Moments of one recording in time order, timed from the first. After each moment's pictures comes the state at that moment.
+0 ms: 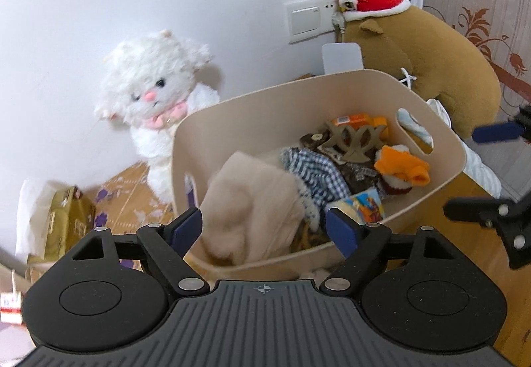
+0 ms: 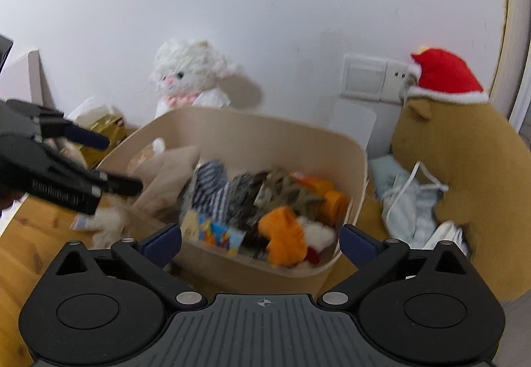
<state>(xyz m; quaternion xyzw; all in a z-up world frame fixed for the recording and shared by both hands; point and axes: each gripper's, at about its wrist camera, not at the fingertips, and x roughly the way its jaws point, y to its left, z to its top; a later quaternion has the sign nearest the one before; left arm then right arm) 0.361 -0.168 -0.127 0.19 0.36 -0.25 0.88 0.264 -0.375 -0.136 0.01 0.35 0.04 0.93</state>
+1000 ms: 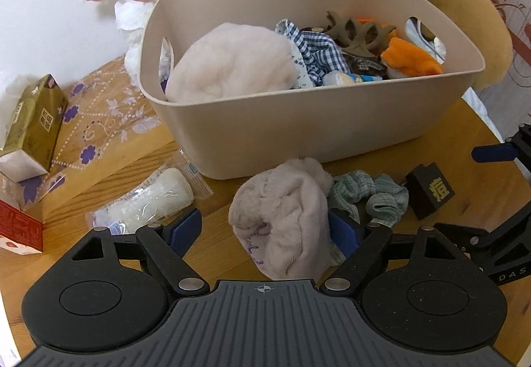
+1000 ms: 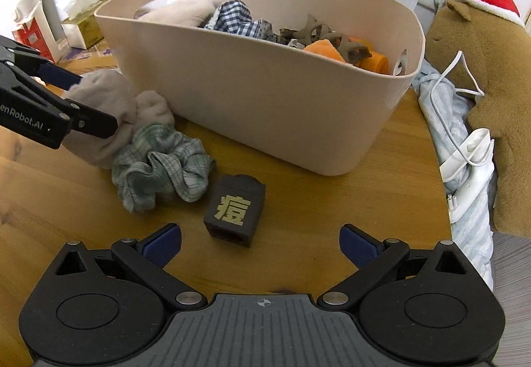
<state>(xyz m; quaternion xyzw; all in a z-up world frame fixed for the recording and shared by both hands) 0.339 -0.152 -0.208 0.16 0.47 -0.23 0.84 0.244 -0.347 -0.229 -0.04 0.49 0.05 0.87</state>
